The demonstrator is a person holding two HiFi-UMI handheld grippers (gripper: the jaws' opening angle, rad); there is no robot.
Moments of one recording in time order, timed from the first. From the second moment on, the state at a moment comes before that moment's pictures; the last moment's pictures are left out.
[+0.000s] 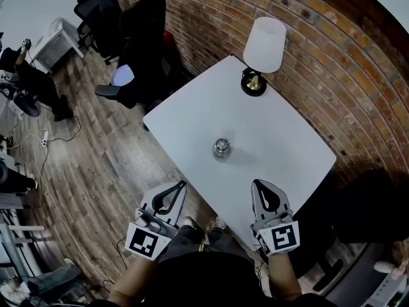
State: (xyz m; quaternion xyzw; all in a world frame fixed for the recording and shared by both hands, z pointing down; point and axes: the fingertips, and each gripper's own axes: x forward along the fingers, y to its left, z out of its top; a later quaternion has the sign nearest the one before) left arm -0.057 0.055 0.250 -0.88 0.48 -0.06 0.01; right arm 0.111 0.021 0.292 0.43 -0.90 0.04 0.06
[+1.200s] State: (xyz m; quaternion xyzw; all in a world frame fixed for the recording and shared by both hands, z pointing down) left arm -0.045 -0.042 0.368 -0.93 0.36 -0.08 -0.02; right arm 0.036 -0.041 0.437 0.41 -0.89 0.09 0.17
